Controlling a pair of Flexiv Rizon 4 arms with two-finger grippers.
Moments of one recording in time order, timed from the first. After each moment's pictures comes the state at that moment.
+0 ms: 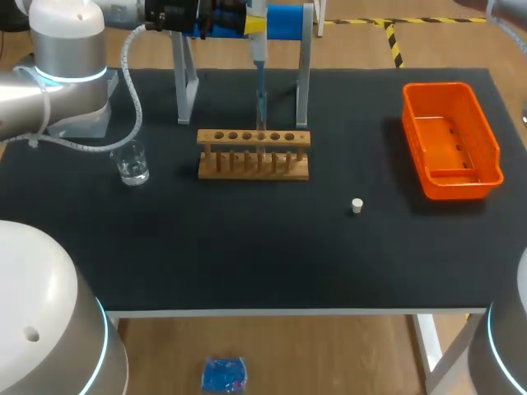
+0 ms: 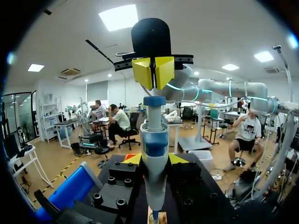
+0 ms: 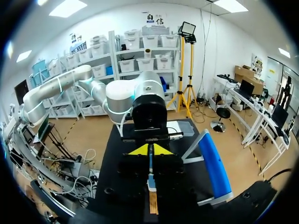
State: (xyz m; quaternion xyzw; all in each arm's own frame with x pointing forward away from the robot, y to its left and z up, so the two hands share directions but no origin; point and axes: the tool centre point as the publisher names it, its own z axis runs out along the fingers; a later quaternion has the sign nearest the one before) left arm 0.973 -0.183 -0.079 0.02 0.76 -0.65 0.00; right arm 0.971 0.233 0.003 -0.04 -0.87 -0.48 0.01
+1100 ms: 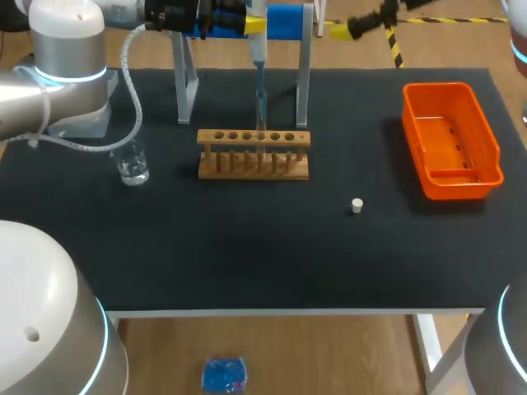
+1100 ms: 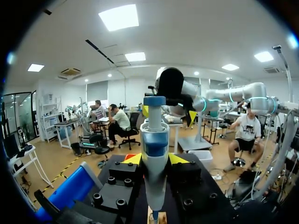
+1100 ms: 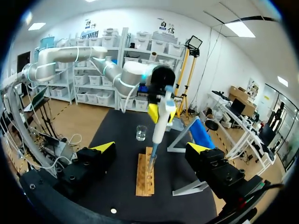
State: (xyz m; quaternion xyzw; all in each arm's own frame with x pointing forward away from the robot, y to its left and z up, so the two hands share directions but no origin) left arm 0.973 -0.183 -0.079 0.02 0.76 -0.65 0.00; right arm 0.937 0.115 -0.074 0.02 -0.86 -0.51 -0.08
